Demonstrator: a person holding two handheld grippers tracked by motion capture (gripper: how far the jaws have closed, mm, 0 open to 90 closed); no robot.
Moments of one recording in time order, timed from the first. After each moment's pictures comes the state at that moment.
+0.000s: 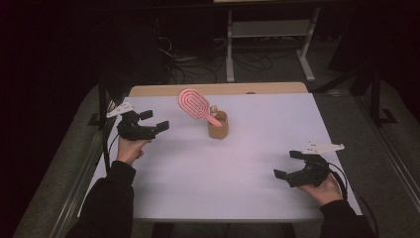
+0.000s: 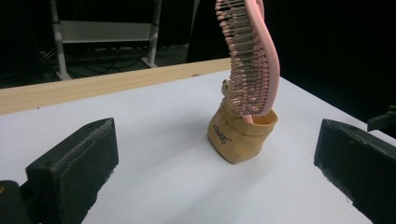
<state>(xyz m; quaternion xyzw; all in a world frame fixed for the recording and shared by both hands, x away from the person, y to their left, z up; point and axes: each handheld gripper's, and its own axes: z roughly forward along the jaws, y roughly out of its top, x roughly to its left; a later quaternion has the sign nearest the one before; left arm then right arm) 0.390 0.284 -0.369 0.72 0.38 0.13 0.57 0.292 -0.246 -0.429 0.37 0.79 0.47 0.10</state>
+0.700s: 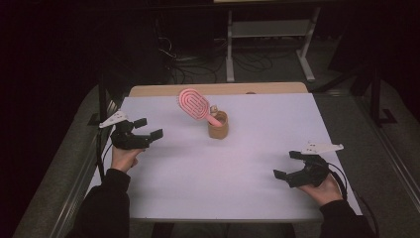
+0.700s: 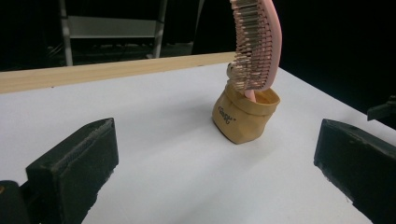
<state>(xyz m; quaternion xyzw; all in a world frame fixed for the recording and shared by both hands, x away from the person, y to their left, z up) 0.370 0.301 -0.382 0.71 0.38 0.14 0.57 0.293 -0.245 -0.431 0.37 0.79 0.47 0.10</state>
